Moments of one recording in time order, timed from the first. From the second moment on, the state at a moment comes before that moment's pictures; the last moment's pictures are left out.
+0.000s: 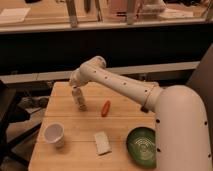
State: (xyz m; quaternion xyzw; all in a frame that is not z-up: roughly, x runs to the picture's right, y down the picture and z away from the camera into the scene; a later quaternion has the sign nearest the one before) arm -0.178 -0.039 0.847 0.06 -0.31 -0.52 0.80
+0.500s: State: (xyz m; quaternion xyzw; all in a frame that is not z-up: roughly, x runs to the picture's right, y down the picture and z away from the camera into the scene) arm -0.181 -0.036 0.845 0.06 -0.33 -0.52 0.79
